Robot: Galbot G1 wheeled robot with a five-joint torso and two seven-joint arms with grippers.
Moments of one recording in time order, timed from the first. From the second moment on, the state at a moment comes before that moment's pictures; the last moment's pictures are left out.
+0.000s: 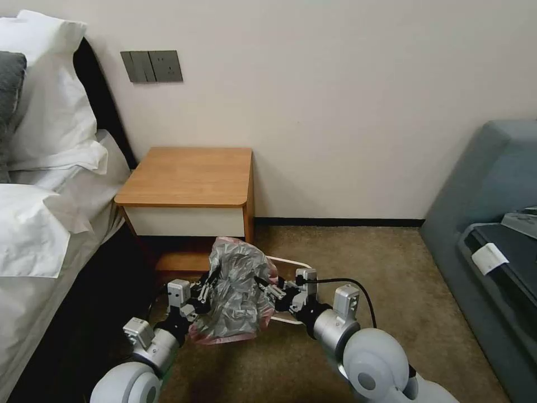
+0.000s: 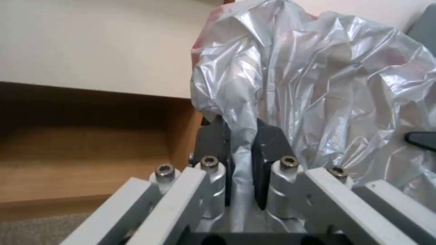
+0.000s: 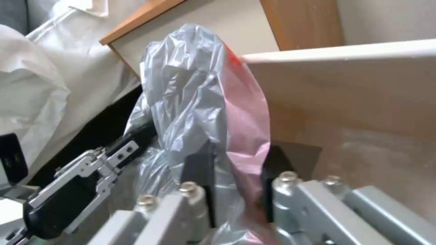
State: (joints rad) left arm 1.58 -1.31 -0.56 -2.08 -0.47 0.14 0.27; right arm -1.23 1.07 -0.02 2.20 0.84 -0.44 0.24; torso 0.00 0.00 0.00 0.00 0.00
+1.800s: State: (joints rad) left arm 1.60 -1.31 -0.58 -2.04 -0.57 -0.11 0.48; right arm -1.38 0.70 0.33 2.24 0.40 -0.28 -0.03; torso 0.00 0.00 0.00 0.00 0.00
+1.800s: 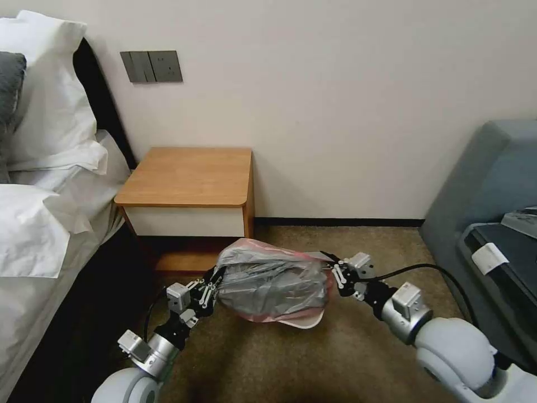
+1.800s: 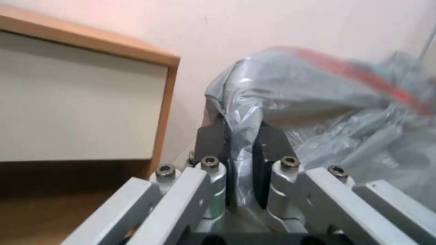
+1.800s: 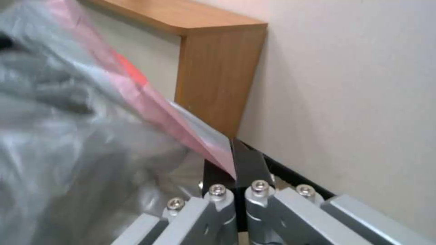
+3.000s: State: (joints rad) left arm 1.60 -1.33 -0.58 -2.09 -0.68 0.09 0.14; right arm -1.56 0.77 0.57 2.32 0.13 -0.19 -0.23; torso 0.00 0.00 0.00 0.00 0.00
